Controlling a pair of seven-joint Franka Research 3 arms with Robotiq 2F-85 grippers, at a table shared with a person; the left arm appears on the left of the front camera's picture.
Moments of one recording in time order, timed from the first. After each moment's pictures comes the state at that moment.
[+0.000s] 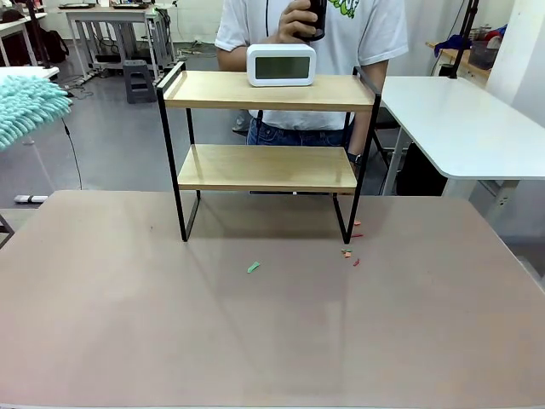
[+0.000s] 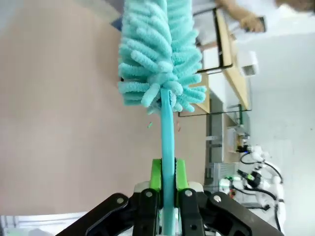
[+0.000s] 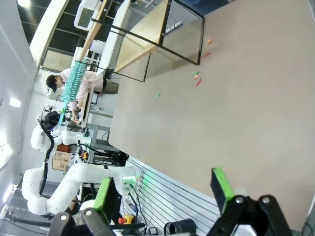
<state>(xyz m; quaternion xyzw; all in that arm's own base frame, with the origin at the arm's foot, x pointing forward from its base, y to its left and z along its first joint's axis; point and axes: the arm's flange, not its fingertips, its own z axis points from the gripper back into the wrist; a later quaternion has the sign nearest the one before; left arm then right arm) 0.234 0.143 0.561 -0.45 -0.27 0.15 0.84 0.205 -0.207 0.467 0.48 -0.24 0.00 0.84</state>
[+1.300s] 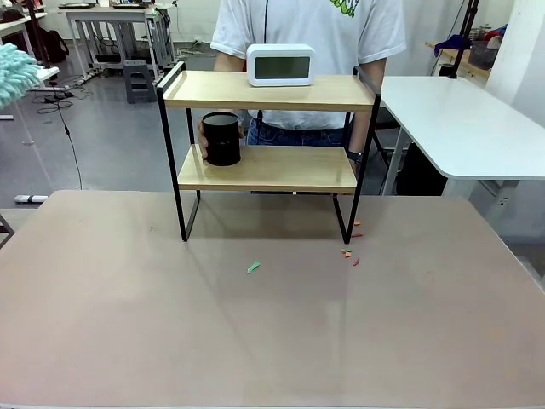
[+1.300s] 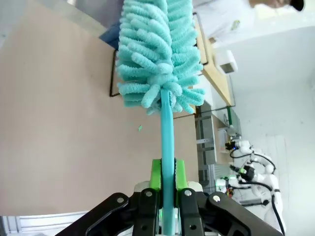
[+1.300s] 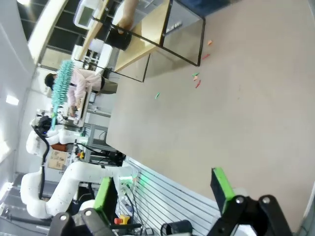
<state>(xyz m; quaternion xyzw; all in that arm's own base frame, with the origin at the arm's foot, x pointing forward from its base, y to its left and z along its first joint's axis) 0.191 0.155 0.583 -0.46 -0.31 0.12 0.82 0.205 -0.209 0.477 0.47 -0.26 0.01 0.84</state>
